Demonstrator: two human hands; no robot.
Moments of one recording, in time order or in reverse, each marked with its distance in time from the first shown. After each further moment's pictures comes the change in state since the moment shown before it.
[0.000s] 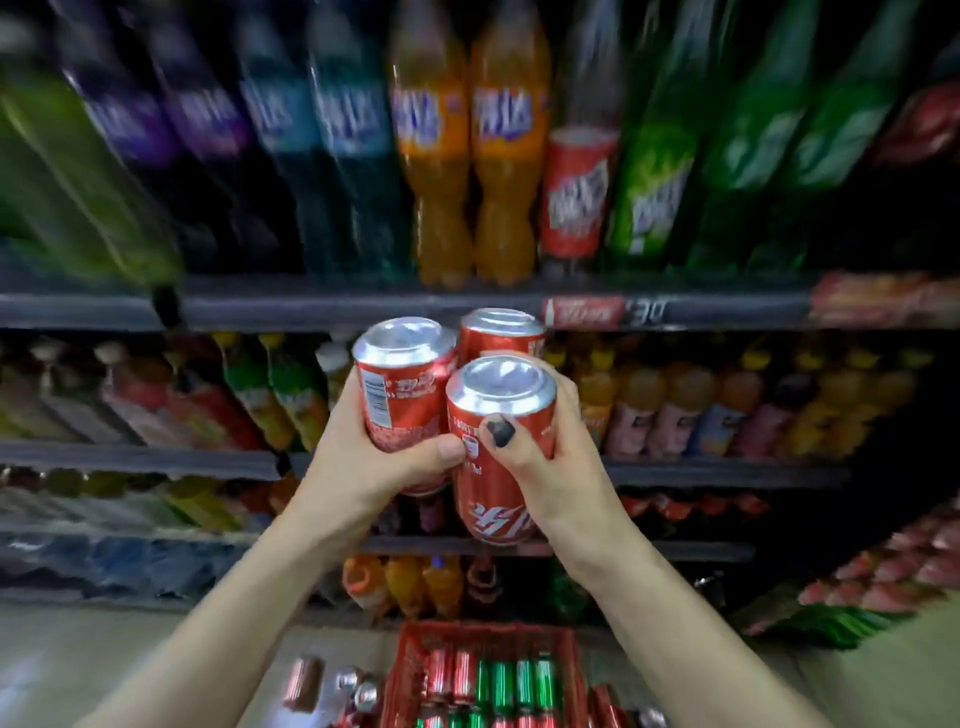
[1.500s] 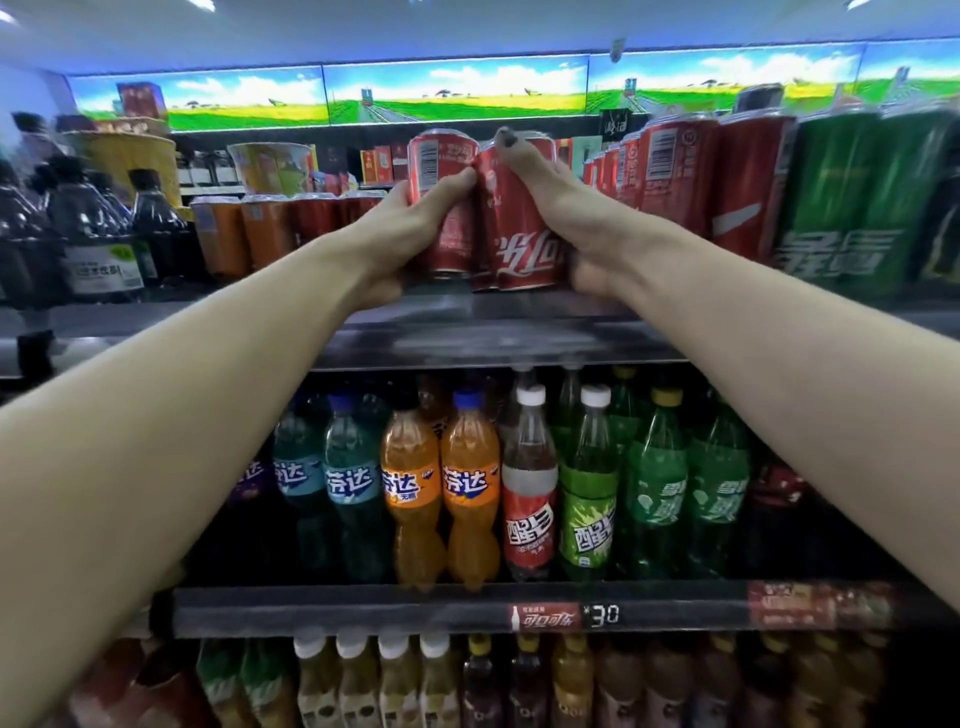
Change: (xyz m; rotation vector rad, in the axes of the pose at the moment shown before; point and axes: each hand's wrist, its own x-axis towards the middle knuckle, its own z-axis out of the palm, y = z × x) left_hand 0.282 0.348 0.064 0.167 -0.194 0.248; right_hand 0.281 -0.352 -0.079 0.010 -0.169 -0.206
